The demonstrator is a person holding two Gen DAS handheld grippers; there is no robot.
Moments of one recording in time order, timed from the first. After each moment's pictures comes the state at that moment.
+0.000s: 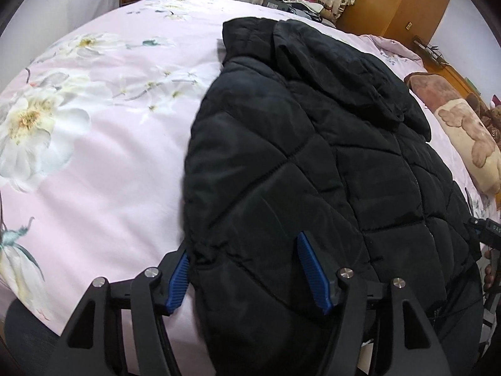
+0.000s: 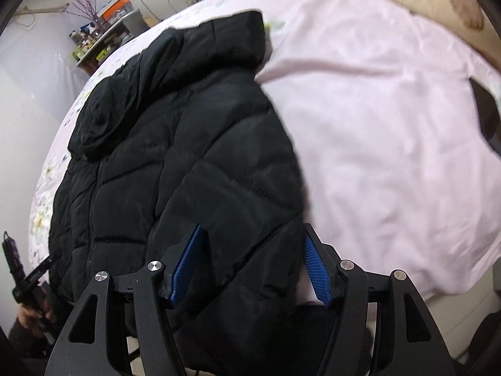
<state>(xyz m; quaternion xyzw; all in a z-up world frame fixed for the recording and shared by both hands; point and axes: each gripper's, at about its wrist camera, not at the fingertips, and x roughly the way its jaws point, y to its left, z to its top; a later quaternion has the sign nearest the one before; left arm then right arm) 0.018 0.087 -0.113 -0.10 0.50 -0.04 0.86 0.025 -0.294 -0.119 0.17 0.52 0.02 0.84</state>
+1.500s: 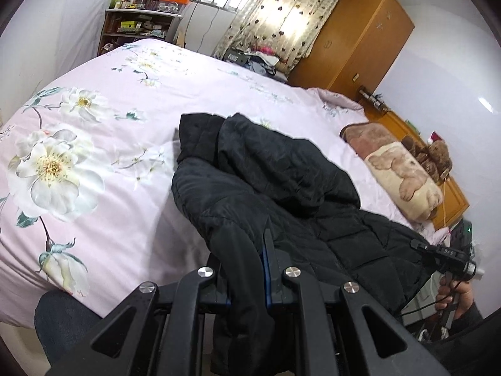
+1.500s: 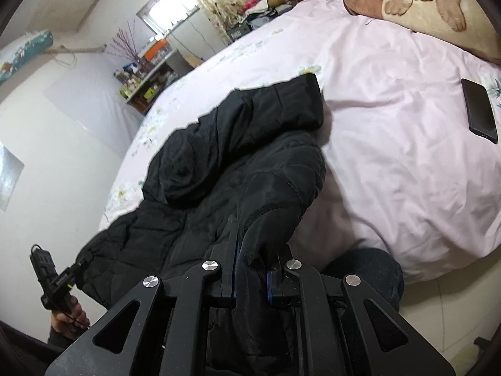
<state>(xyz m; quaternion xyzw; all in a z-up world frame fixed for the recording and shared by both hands) -0.042 0.113 0.030 -0.18 0.39 -0.13 0.90 -0.051 -0.293 -0.013 0.26 0.42 0.09 0.86</state>
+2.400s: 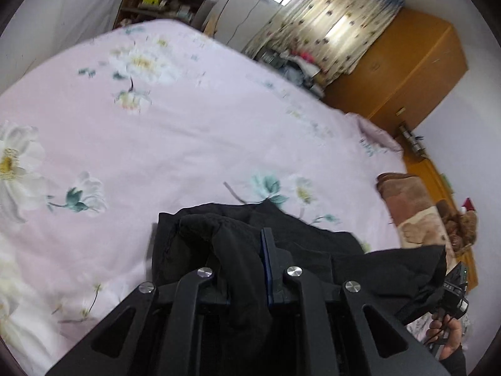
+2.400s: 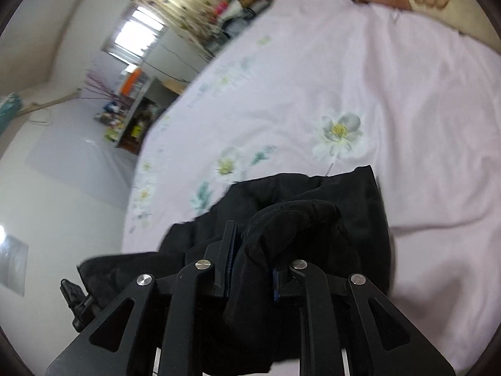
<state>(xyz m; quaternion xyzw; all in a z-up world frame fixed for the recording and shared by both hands) 0.265 0.126 -0.006 -0.25 0.42 -0.07 0.87 0.232 -0.324 -0.026 0.35 0.44 0.07 0.82</state>
